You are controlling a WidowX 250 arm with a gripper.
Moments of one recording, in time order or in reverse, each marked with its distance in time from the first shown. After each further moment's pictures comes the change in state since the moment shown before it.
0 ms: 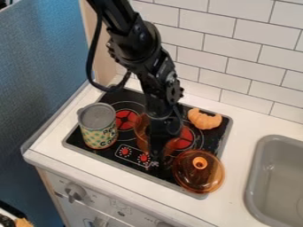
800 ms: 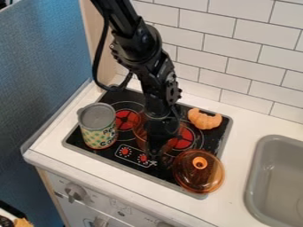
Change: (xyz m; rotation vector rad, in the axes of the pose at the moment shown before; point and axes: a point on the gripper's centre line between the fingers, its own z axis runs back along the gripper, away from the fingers) arm -0.005 0.000 -0.013 -0.051 0.029 0.004
